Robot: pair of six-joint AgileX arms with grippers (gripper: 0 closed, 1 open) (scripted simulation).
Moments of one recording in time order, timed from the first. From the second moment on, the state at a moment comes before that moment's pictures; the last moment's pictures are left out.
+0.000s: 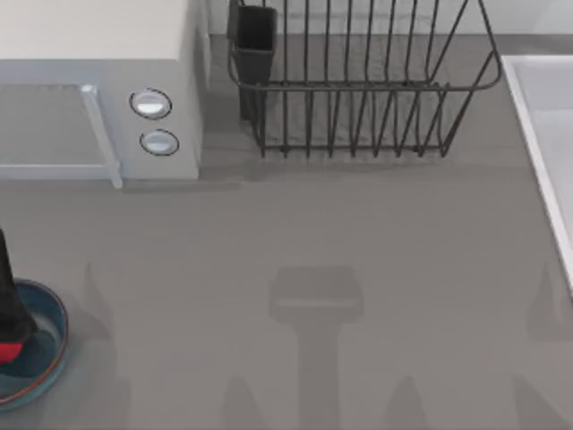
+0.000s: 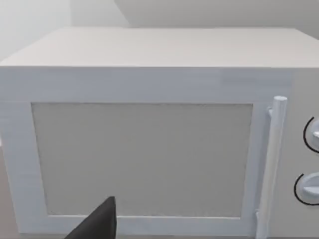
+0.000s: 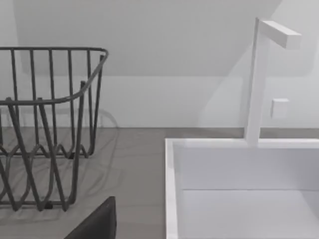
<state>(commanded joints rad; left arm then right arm) 0.00 0.00 0.00 0.00 0.00 0.00 0.00 0.00 0.00 0.00 0.00 0.00</state>
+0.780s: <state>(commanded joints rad) 0.03 0.65 0.45 -0.49 0.00 0.04 0.00 0.00 0.00 0.00 0.00 0.00</state>
